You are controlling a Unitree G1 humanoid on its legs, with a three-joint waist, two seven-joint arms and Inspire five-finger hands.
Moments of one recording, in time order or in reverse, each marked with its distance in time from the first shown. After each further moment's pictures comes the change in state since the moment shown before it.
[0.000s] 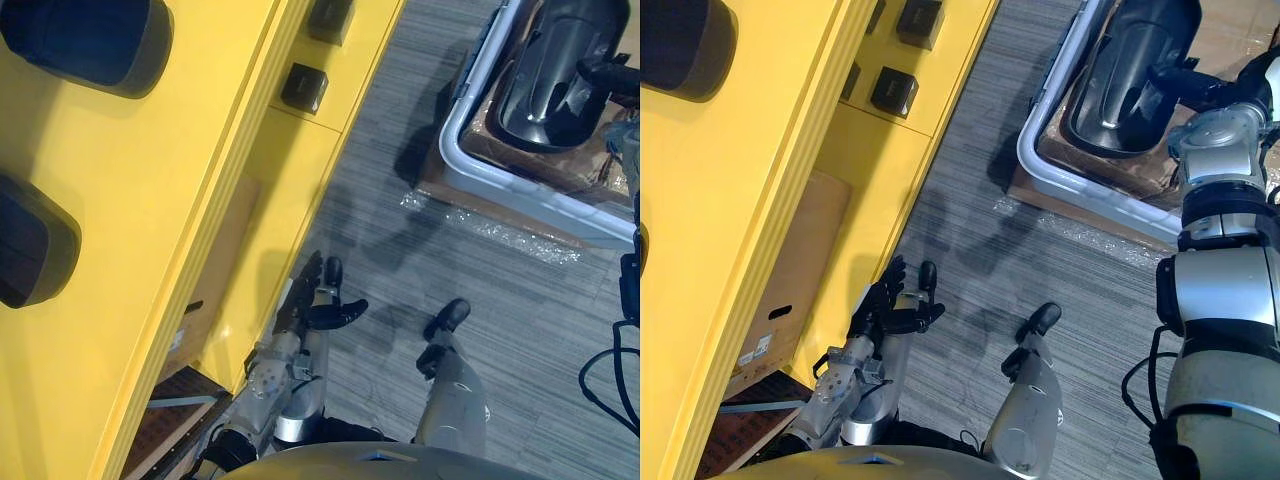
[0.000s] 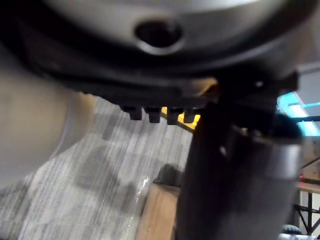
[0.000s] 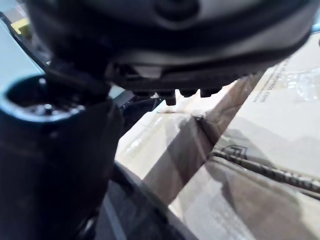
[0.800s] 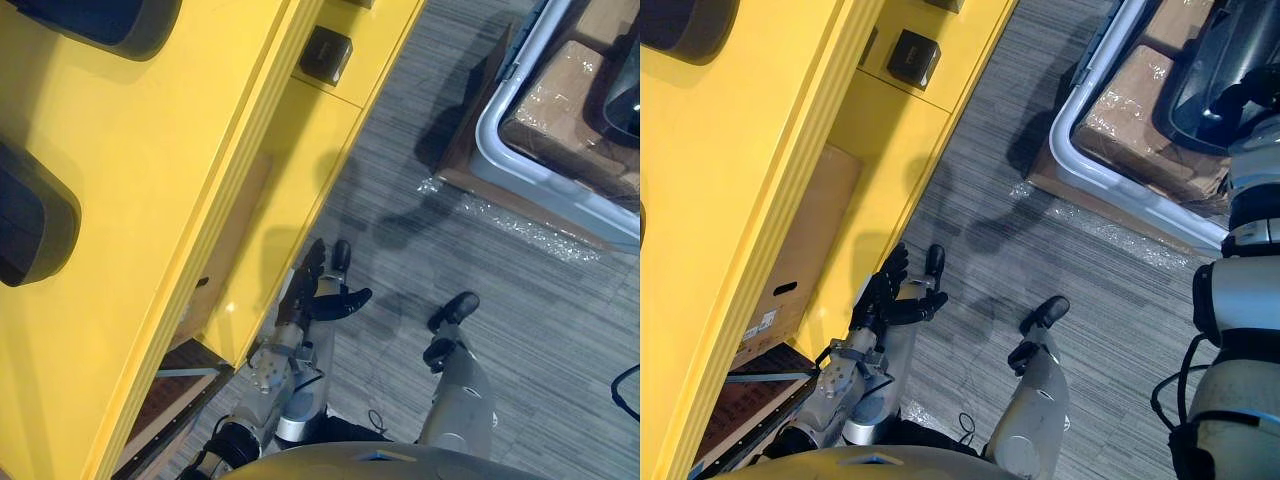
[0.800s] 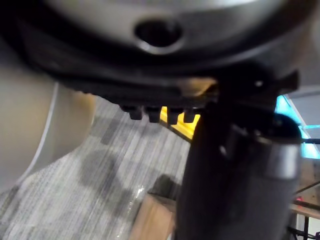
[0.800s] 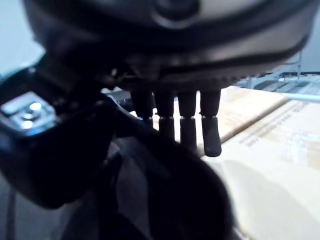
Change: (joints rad) left arm -0.030 -0.002 -0.015 0.007 -0.040 -0.056 0.009; right arm 0.013 -0.110 0.076 -0.011 -0.195 0.154 0.024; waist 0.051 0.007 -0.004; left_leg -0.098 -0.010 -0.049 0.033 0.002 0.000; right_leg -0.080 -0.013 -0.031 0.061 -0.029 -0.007
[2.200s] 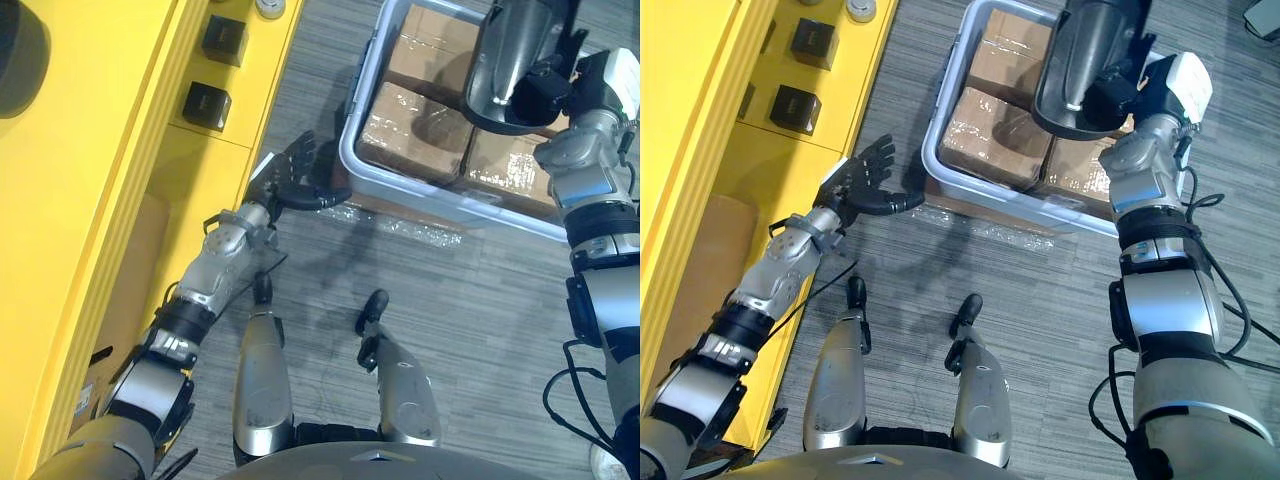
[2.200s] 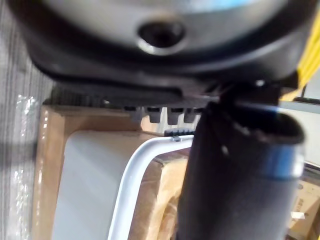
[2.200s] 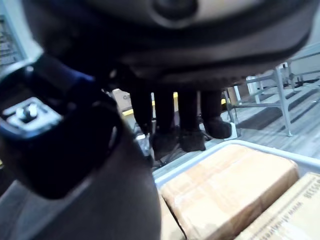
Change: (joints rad) left arm -0.614 0.316 0.139 -0.098 -0.310 0.497 -0.247; right arm 0.113 0.297 -0.136 -0.199 -0.199 -0.231 -0.050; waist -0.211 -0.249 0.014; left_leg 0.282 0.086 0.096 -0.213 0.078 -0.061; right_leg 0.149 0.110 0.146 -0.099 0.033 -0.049
